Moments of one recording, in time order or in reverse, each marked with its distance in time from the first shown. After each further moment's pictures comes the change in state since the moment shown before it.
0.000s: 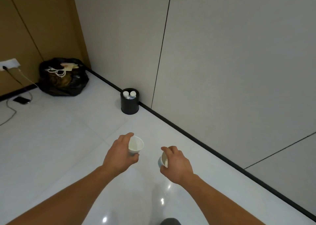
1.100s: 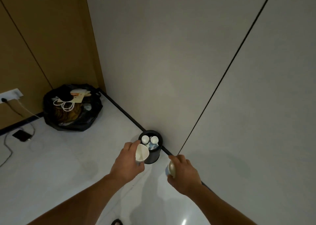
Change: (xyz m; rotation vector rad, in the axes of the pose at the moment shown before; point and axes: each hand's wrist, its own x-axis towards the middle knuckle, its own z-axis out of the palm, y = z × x) left_hand 0.570 -0.116 -0.112 -0.022 0.038 -0.043; right_hand 0.597 -0.080 -0.094 0.023 -0.039 -0.083
